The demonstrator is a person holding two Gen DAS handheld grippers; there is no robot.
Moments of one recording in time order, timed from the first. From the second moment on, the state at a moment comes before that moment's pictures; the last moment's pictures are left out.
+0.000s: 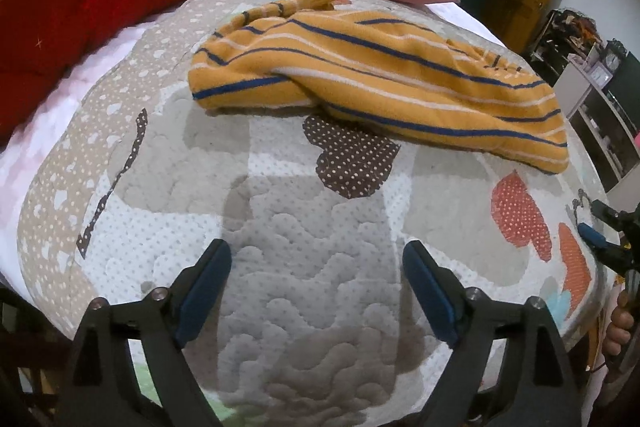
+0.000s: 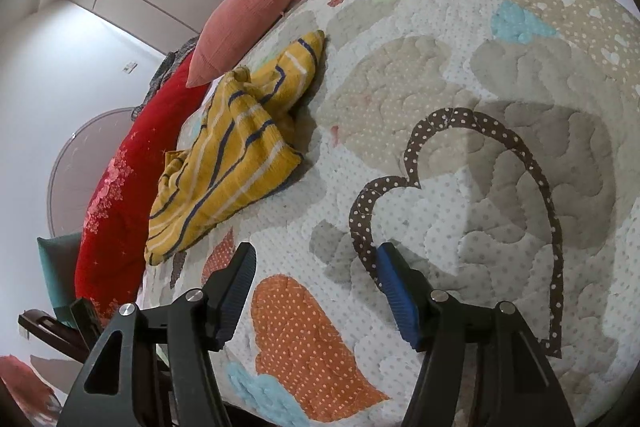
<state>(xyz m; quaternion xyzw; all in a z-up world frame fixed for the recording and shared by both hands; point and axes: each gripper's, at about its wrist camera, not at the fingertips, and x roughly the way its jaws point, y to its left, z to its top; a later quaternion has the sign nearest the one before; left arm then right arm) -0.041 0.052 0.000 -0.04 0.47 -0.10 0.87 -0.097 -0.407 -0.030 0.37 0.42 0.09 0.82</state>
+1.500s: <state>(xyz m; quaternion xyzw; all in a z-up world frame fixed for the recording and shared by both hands) -0.060 0.037 -0.009 -0.01 0.43 -0.09 0.90 -0.102 -0.367 -0.027 0.31 0.36 0.05 0.88</state>
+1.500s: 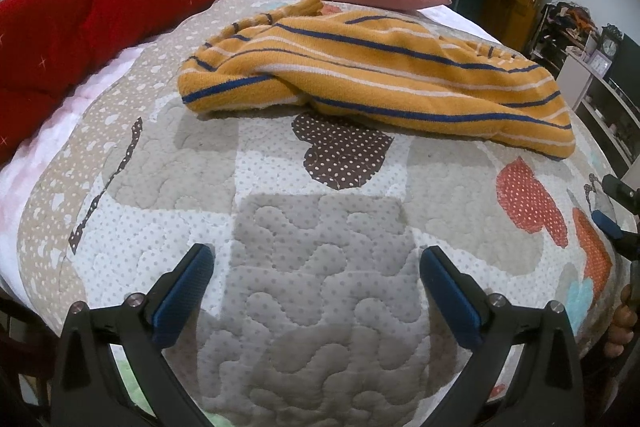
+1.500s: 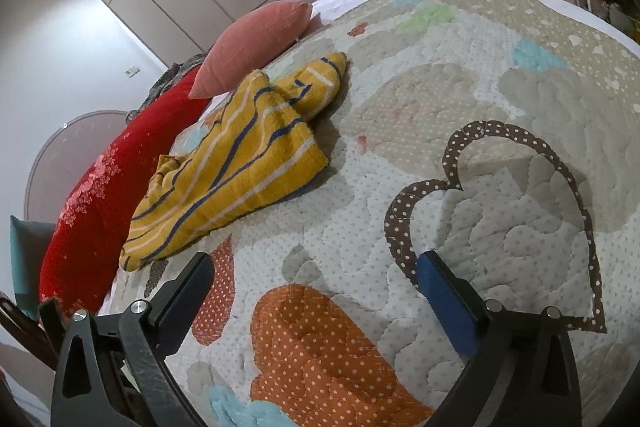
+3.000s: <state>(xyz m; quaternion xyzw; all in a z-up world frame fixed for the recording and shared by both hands) -0.065 0.027 -0.011 0.02 0.42 -0.06 0.91 -0.106 -0.346 -0.029 0.24 0.34 0.01 0.91</state>
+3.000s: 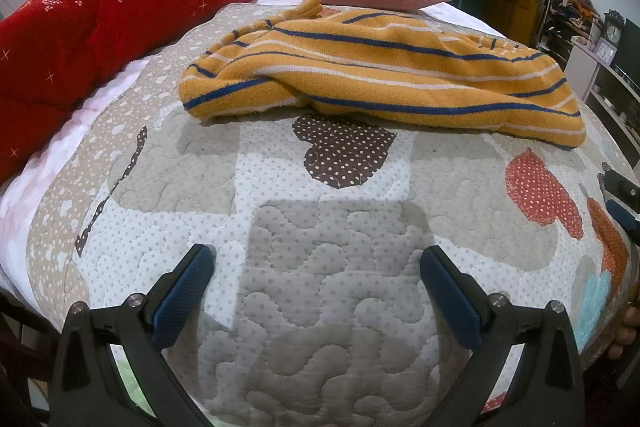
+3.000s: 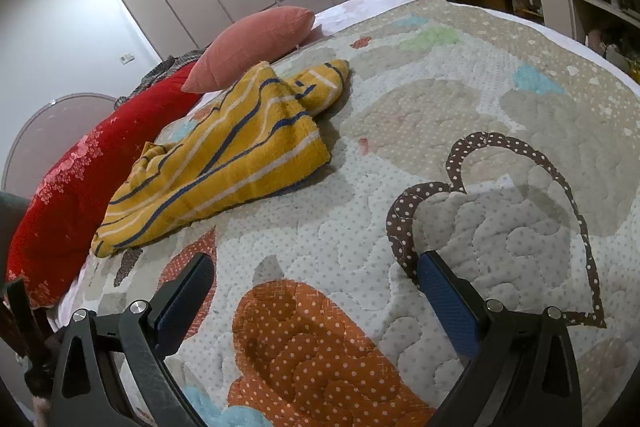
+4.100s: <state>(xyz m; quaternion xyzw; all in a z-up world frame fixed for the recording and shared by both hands) -0.067 0.031 0.003 0.00 0.43 -0.07 0.90 -0.092 -0.311 -0.029 0.09 0.43 -0.01 0.90</state>
